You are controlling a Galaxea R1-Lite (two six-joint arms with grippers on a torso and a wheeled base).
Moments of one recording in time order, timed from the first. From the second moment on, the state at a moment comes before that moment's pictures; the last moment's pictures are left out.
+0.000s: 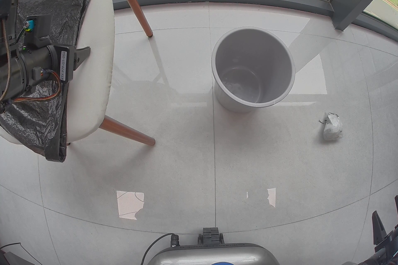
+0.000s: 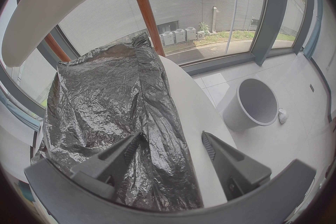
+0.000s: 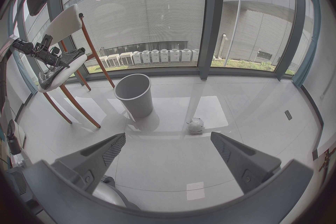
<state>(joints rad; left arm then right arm) -0.38 1.37 -1.18 -0.04 0.40 0.20 0.00 0.02 -0.02 -0.01 0.01 0.02</state>
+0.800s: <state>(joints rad) -0.36 1.36 -1.17 -0.04 0.40 0.17 0.00 0.02 -0.02 -0.01 0.01 0.02</state>
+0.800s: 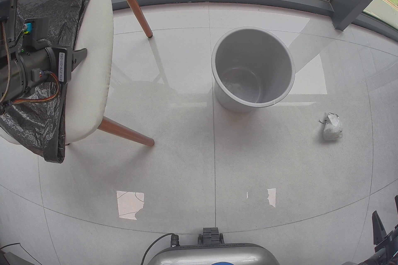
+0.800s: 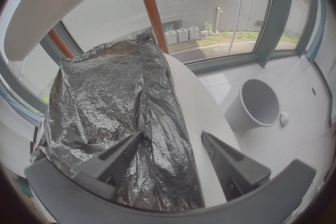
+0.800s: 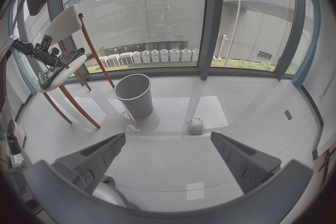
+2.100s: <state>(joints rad) -0.36 1.36 -1.21 -0.03 0.41 0.13 0.00 0.02 -0.02 -0.01 0.01 0.02</state>
